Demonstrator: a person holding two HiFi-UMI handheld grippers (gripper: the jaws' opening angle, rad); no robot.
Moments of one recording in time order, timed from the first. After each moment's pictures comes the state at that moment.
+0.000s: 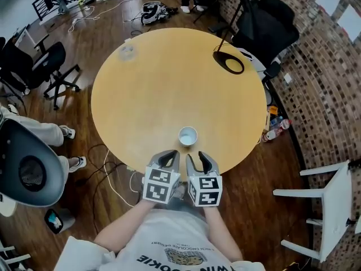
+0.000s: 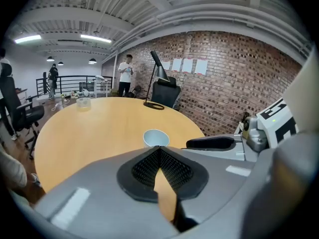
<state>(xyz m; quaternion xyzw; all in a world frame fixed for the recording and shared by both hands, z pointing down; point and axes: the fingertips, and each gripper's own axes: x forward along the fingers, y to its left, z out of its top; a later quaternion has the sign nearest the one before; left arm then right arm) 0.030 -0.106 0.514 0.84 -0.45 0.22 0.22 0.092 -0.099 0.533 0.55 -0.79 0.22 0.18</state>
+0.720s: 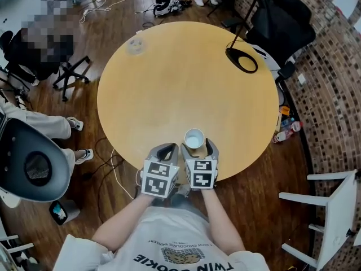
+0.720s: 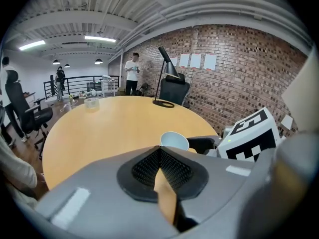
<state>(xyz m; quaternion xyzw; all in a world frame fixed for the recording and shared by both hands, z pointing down) 0.003 -0.143 0.519 0.81 -0.48 0.25 0.22 0.072 -0.169 0.584 0.53 -0.79 0.21 0.22</state>
